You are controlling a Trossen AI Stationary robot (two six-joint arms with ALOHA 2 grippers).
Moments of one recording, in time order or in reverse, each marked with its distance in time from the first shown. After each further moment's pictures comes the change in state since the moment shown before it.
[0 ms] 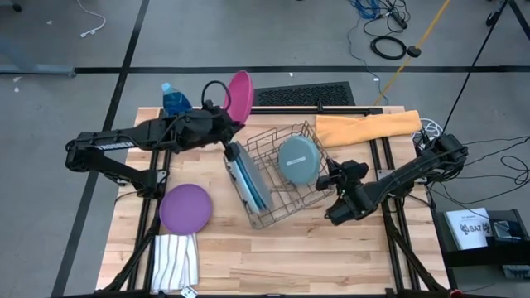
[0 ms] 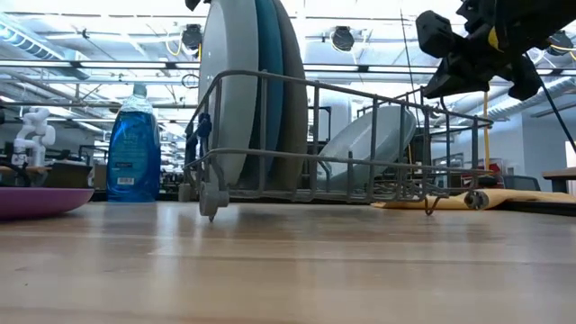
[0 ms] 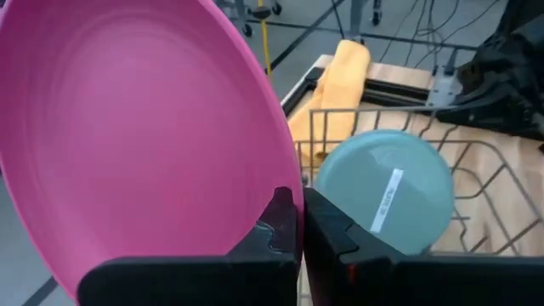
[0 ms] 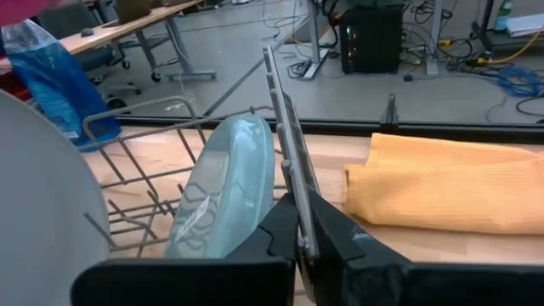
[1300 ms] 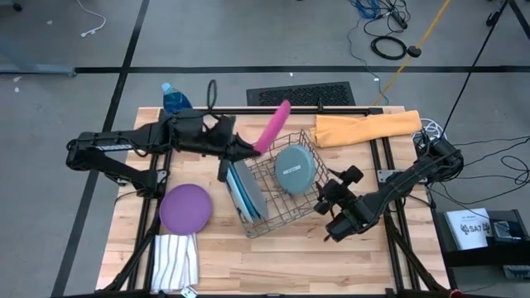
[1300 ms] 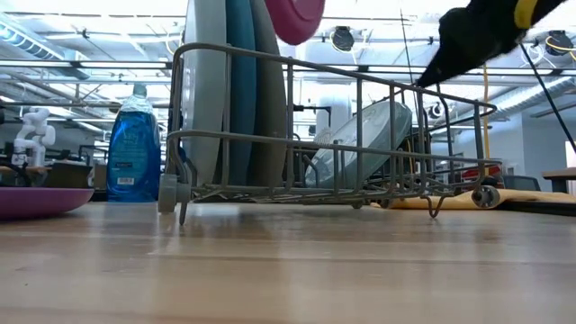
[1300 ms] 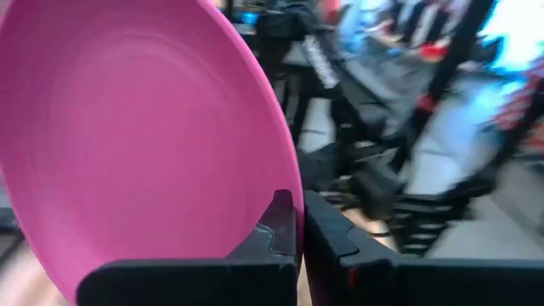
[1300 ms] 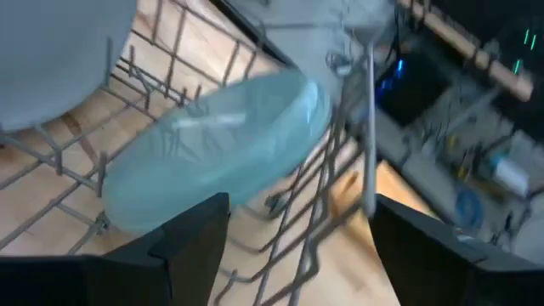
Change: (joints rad) left arm -0.044 0.007 0.001 0.291 0.549 -0.085; right arm 0.101 0.066 0.162 -0.058 -0.091 -0.722
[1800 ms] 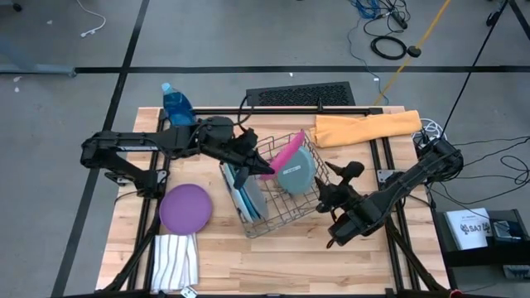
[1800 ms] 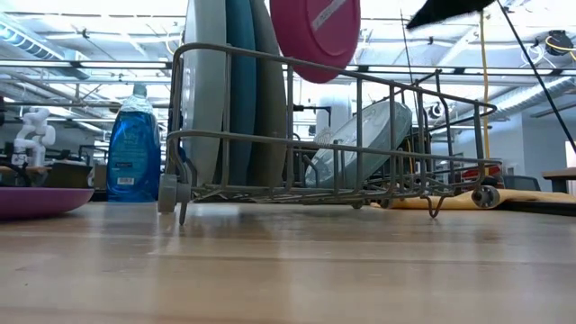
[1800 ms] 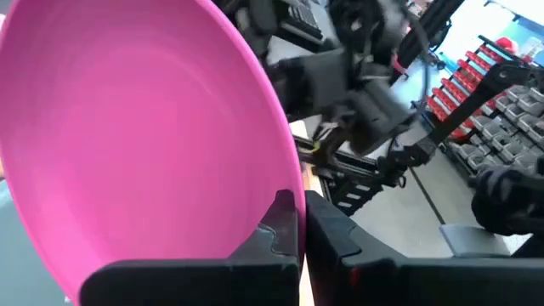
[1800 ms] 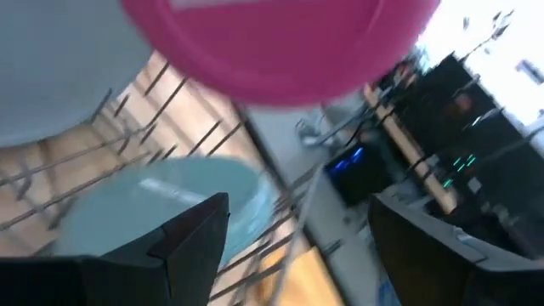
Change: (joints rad) left arm 0.000 0.158 0.015 0.008 0.205 -0.204; right arm 0.034 -0.001 0.194 -0.158 0.173 -0.356
